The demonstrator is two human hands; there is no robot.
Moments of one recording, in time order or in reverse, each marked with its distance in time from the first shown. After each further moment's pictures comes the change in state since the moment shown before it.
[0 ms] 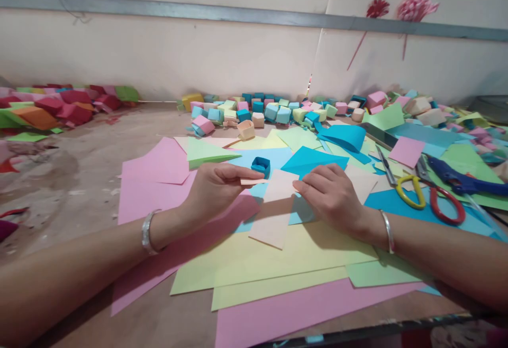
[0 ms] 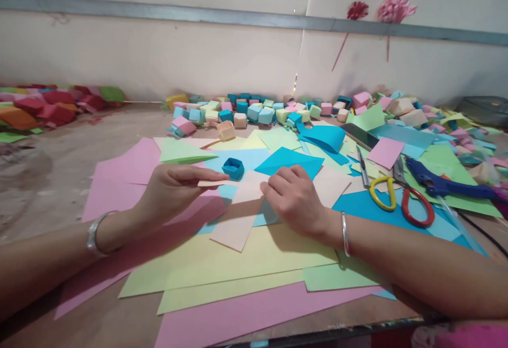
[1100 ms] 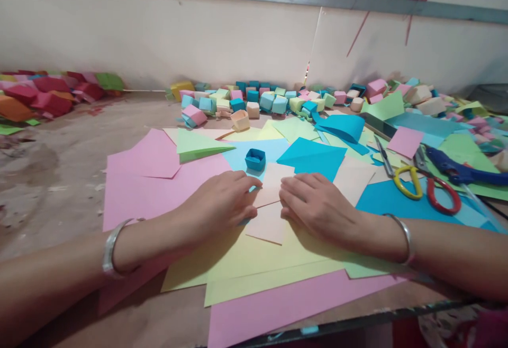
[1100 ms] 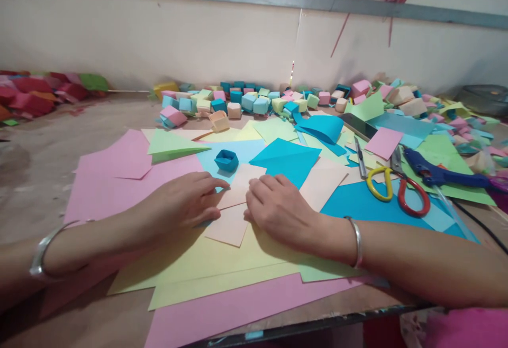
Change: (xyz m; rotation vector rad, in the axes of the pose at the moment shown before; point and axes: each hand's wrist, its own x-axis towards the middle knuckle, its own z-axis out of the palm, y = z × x) left_hand -0.010 -0.003 0.005 0.757 -0.500 0.205; right_hand 0.006 -0.028 -0.017 0.142 -0.307 -0.011
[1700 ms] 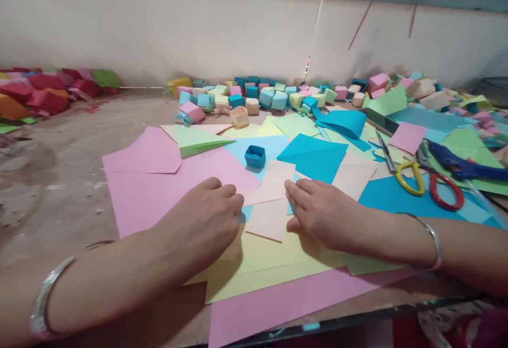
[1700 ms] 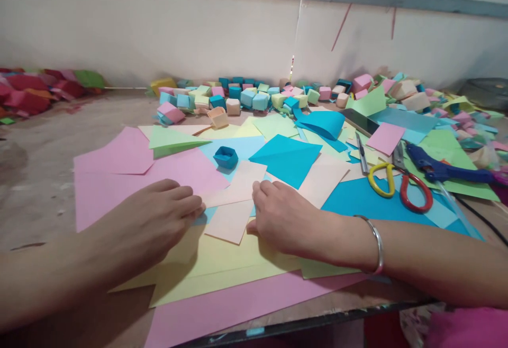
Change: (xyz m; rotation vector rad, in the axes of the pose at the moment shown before) left_hand -0.024 0.026 -0.021 0.558 -0.216 0.225; right_hand 0.002 -0.003 -0.012 0.010 -0.300 -0.109
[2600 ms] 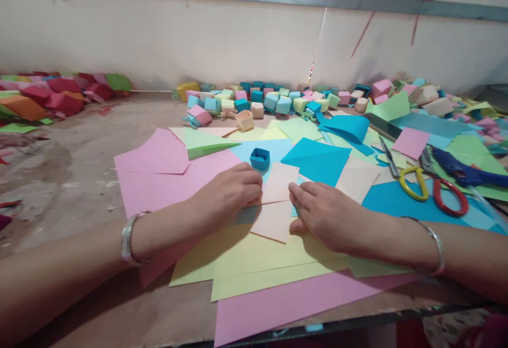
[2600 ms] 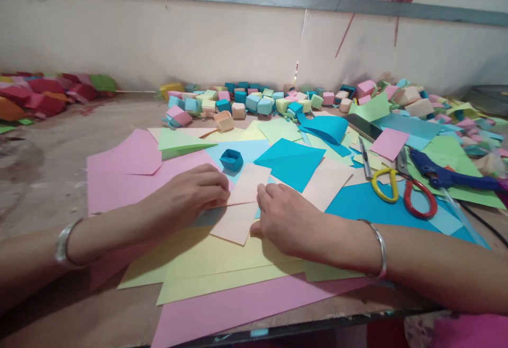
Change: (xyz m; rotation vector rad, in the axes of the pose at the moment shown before) left_hand 0.025 -0.026 0.026 -0.452 0.394 0.059; right_hand -0.001 0.000 0.002 -0.005 0.056 -0.003
